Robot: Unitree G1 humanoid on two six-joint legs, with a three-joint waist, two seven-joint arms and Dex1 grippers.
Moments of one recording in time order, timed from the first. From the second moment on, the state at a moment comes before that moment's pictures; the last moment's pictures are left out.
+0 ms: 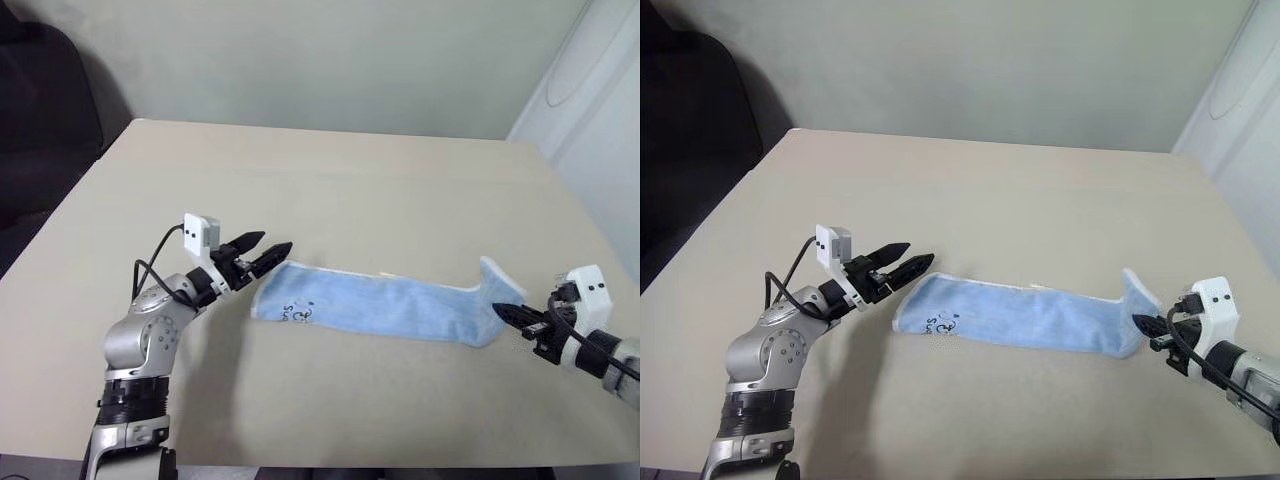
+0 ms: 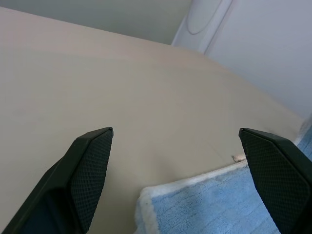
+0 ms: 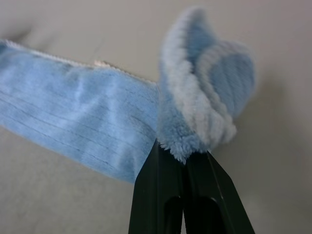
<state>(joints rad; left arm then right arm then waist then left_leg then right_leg) -0.35 0.45 0.24 0.00 -0.60 0.57 -0.73 0.23 -0.96 -0.39 -0.54 1.17 0.83 0.23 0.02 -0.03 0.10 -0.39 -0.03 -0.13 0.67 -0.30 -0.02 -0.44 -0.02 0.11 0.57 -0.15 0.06</state>
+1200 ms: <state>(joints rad) -0.37 0.43 0.22 0.00 -0.60 0.55 -0.72 -0.14 -0.81 0.12 -0.60 0.64 0.92 0.46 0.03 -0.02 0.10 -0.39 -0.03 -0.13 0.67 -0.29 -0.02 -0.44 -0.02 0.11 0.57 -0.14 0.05</state>
